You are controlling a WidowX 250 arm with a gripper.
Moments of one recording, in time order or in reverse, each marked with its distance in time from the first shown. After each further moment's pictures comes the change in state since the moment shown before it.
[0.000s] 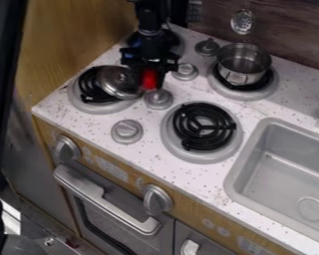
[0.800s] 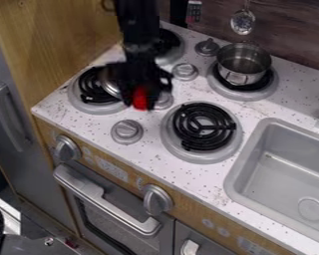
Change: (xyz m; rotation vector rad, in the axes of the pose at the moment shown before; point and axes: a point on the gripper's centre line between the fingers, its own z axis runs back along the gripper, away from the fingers) arm -0.086 -0.008 0.020 -0.010 -0.032 -0.113
